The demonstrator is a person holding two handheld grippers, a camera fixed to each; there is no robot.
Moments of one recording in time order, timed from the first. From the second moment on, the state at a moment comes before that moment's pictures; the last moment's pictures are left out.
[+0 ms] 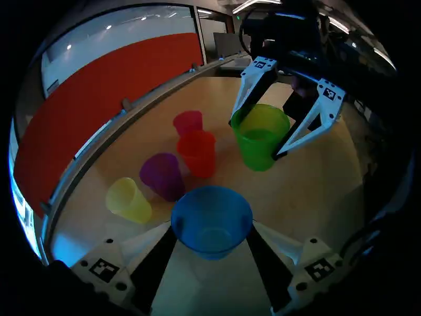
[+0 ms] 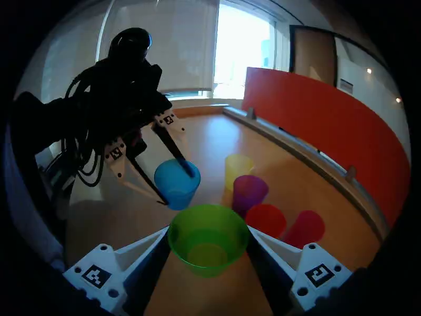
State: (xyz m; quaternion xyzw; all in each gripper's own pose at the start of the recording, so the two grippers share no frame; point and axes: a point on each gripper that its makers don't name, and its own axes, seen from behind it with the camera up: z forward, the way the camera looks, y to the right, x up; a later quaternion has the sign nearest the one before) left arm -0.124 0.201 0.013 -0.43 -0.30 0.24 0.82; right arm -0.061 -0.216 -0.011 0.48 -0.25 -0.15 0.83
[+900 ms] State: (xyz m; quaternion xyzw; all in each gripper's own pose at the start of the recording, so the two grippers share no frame) left arm -0.151 0.211 0.025 -0.44 -0.32 0.22 0.81; right arm -0.105 -0.220 -0.005 0.48 -0.28 -0.16 0.81
